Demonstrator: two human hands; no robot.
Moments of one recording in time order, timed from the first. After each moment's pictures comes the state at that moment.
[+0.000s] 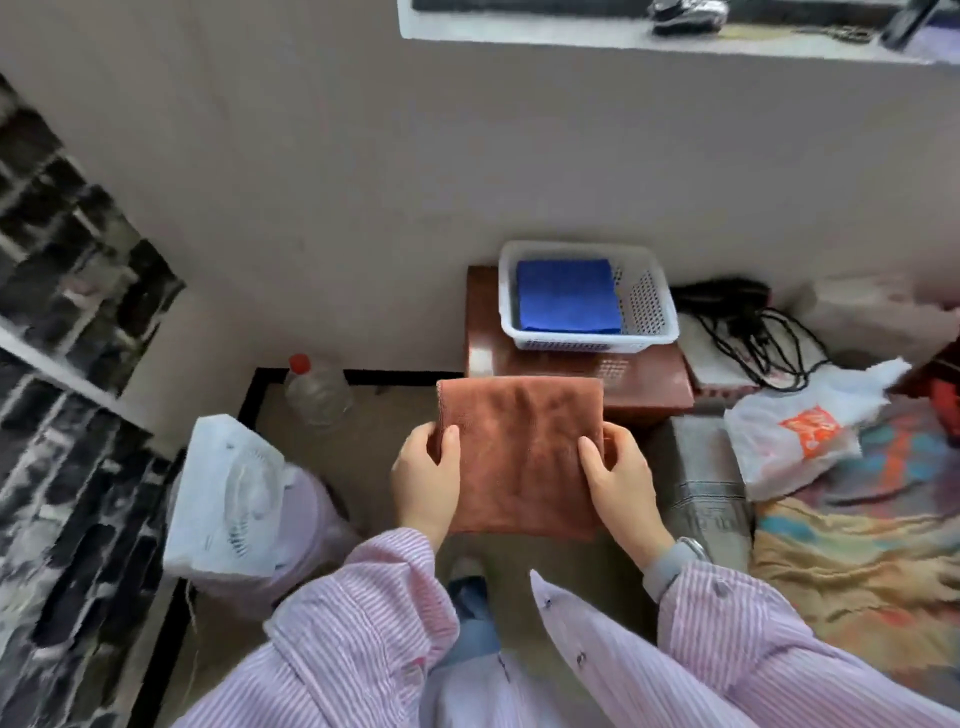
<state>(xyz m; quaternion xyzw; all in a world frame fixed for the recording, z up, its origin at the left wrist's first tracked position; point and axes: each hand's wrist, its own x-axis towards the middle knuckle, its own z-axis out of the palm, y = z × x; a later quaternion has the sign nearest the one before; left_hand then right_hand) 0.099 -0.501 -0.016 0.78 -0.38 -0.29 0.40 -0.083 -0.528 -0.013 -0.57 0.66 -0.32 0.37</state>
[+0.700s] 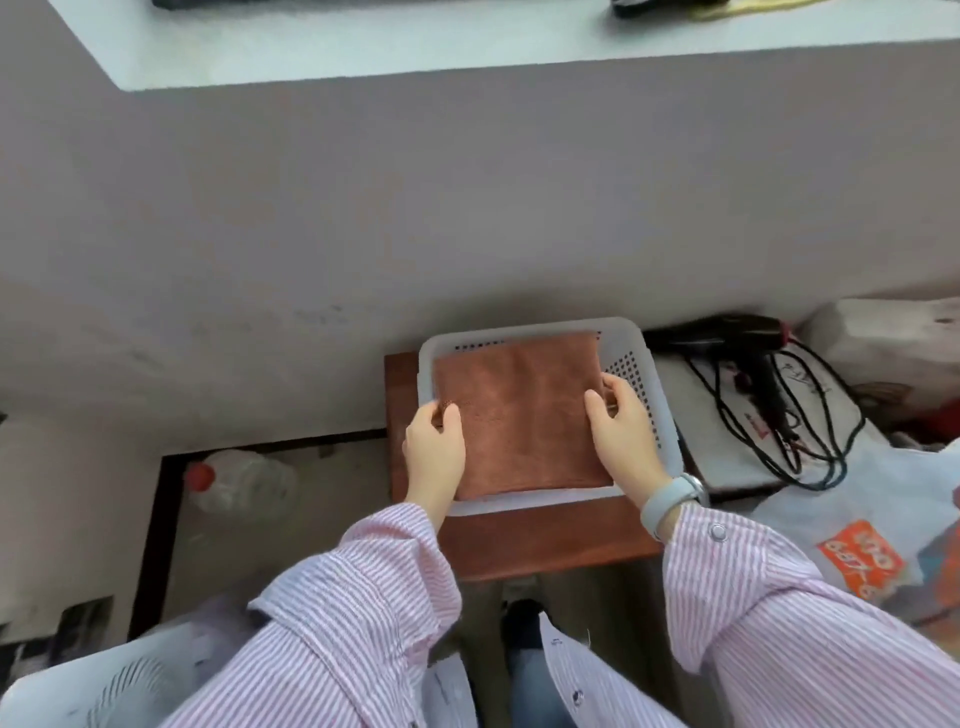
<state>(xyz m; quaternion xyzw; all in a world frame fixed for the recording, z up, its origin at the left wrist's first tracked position) 0.054 -0.855 -0.073 0.76 -0.36 -0.43 0.35 -0.126 -0.875 -0.071 -0.49 0.70 -0.32 0.41</state>
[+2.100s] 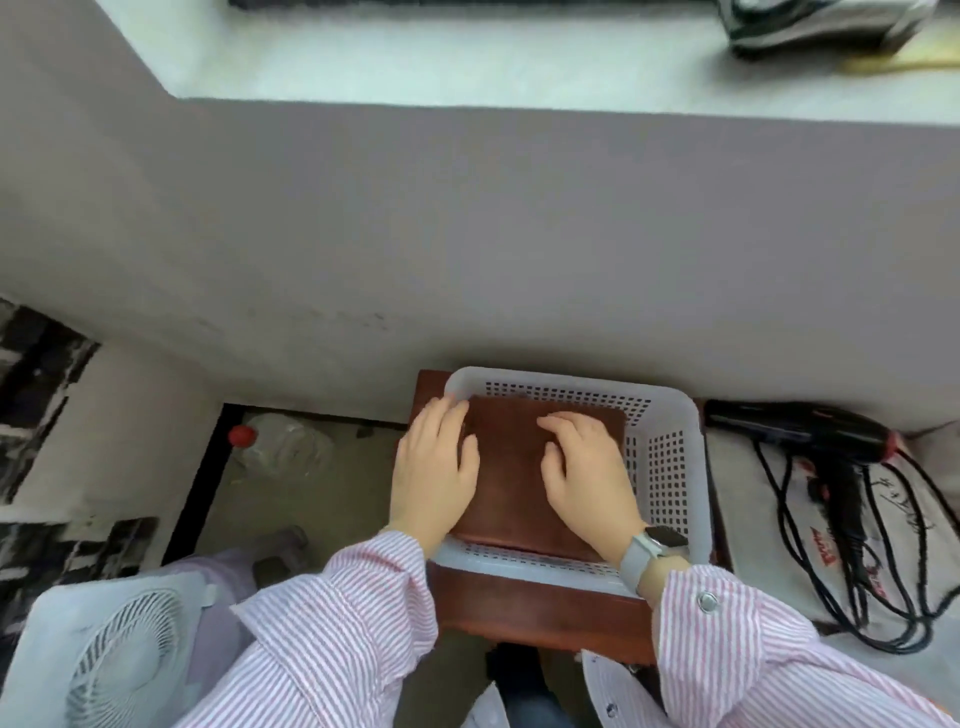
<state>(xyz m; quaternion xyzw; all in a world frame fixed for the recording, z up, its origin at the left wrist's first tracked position) 0.059 -0.878 -0.091 0.77 -0.59 -0.17 0.19 -0.105 -0.927 -0.086 -0.80 0.52 -0.18 0.25</state>
